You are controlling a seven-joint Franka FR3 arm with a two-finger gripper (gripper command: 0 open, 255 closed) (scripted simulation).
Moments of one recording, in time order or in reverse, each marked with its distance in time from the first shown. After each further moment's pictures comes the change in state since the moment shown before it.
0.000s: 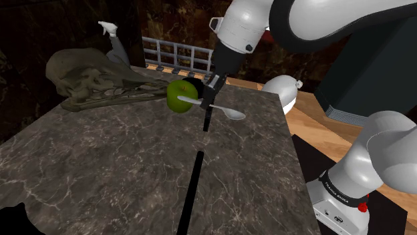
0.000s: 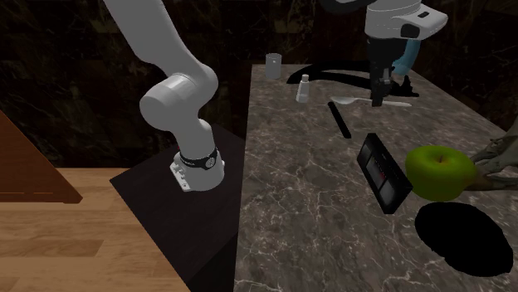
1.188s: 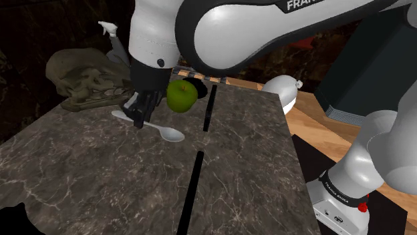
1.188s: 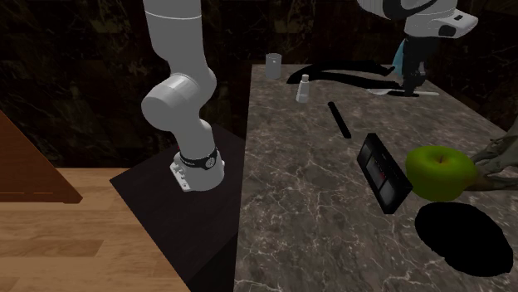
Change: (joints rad) arm 0.071 0.473 0.149 0.456 -0.230 0.022 0.334
